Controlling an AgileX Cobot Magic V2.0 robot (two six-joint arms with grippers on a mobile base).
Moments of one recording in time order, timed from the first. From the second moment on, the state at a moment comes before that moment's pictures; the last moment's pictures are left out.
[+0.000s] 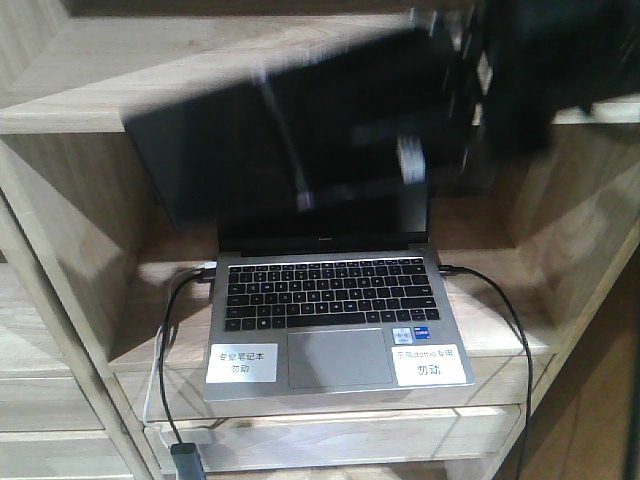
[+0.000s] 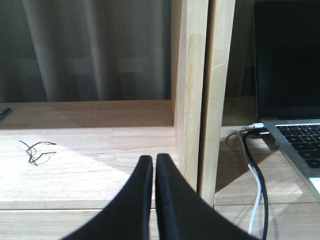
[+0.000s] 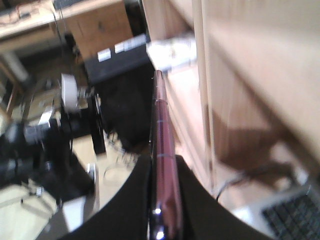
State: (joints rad) left arm 0.06 -0.02 0.03 -0.04 0.20 0.06; right arm 0.32 1.36 -1.61 1.04 1.25 -0.86
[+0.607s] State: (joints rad) left arm 0.06 -0.02 0.03 -0.04 0.20 0.06; right arm 0.32 1.74 -2.04 1.13 1.06 -0.83
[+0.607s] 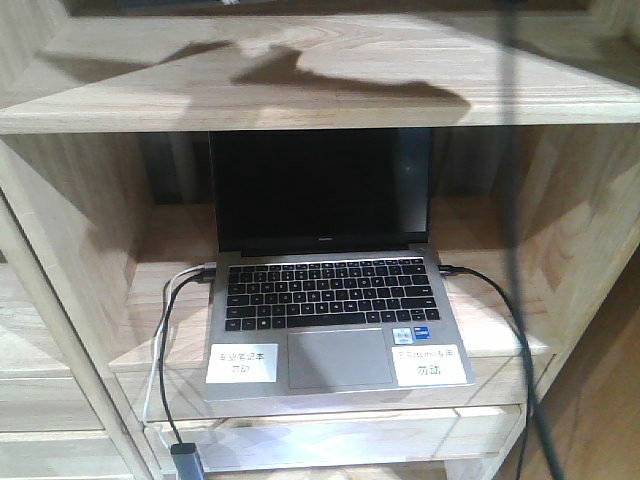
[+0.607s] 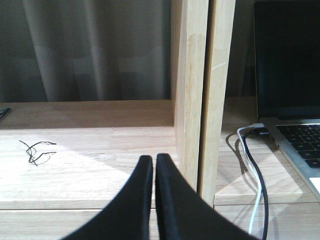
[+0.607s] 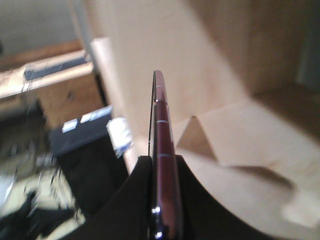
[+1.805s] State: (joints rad) left arm 0.06 -0.02 0.03 -0.04 0.20 0.06; right arm 0.44 2.07 -2.13 1.23 0.71 -0.94
